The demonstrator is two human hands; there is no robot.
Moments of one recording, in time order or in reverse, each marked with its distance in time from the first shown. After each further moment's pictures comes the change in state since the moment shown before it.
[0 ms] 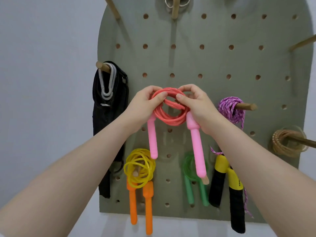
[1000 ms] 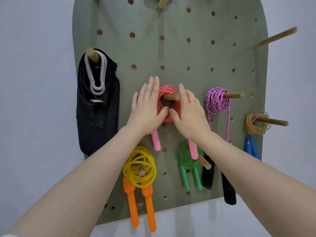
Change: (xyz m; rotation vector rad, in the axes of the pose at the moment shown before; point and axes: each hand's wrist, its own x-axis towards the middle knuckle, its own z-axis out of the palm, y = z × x) left_hand 0.006 -0.051 0.010 0.697 -0.137 0.293; right_hand -0.031 0.034 0.023 -1.260 0.233 -0.085
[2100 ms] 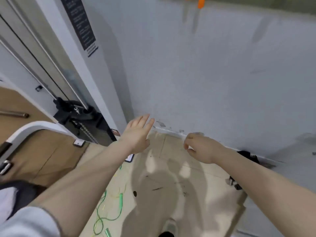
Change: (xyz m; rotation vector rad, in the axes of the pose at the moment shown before) left_hand -0.612 0.206 -0.016 0.199 -1.141 -0.686; right_hand -0.563 0.038 -0.080 0.113 -1.527 -0.446
